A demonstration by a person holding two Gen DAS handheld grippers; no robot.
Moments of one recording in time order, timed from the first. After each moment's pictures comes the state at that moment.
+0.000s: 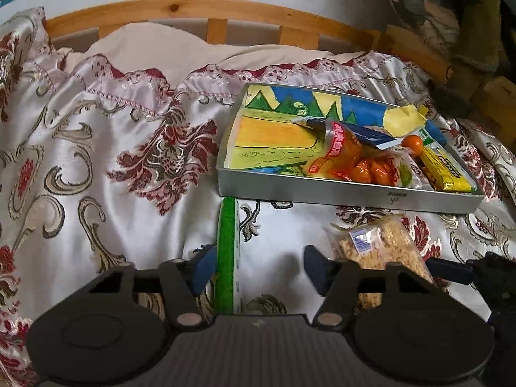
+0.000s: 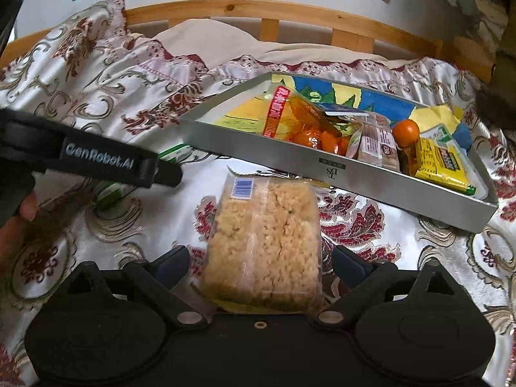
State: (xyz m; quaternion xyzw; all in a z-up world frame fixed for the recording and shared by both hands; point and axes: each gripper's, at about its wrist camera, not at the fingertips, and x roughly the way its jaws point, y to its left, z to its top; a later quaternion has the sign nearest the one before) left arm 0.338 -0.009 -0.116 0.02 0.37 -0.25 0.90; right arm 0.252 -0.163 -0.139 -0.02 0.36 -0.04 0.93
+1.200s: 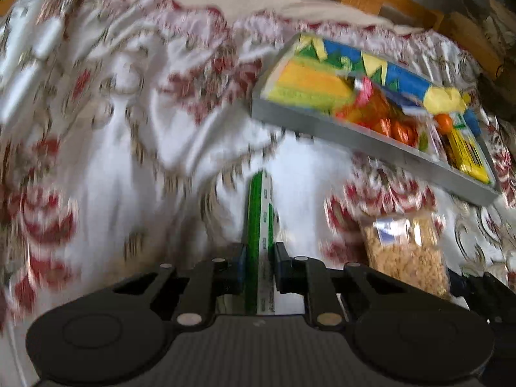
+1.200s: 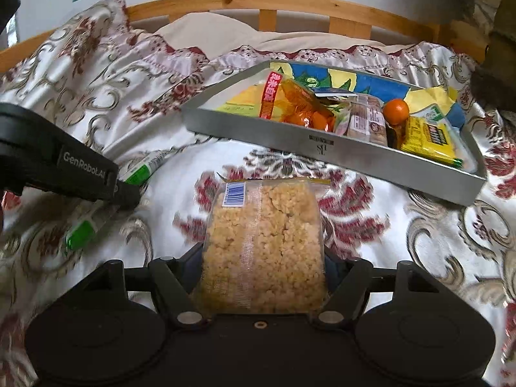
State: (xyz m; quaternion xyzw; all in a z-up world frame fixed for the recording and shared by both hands) left arm 0.290 -0.013 -0.108 -0.03 0.50 -0.13 0.86; right arm 0.213 -0.169 -0.133 -0.01 0.38 -0.02 0.93
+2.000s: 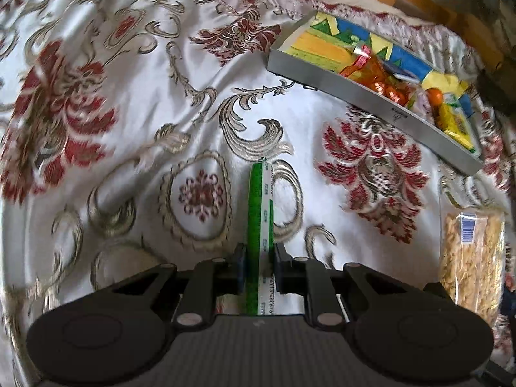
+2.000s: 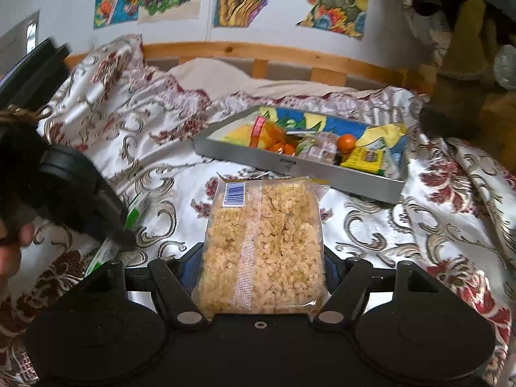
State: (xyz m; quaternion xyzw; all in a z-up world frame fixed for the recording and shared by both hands) left arm 0.223 0.005 -0.098 -0.07 0.53 -0.10 0.84; right arm 0.094 -0.170 -0.089 -0.03 0.29 -0.04 0.96
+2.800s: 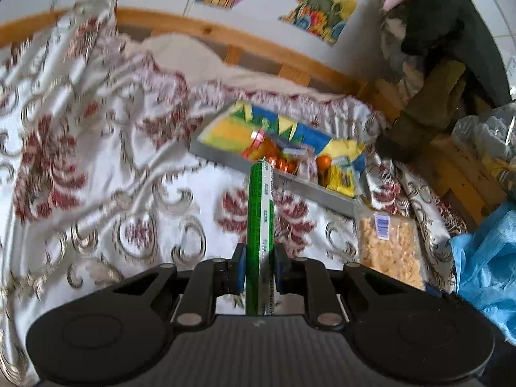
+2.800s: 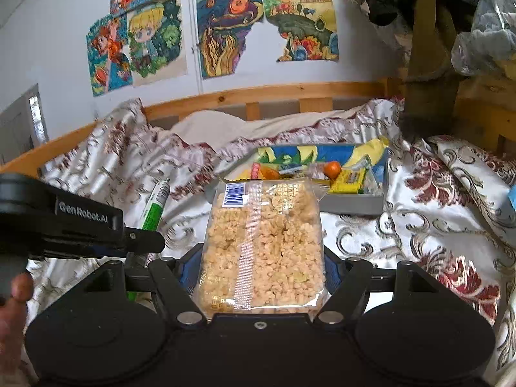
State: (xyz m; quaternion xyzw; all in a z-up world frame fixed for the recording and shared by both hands) left arm 0.140 -0.007 -0.018 -0.12 0.36 -0.20 0.90; right arm 0.050 -0.198 -0.032 0.07 0.24 -0.01 0.97
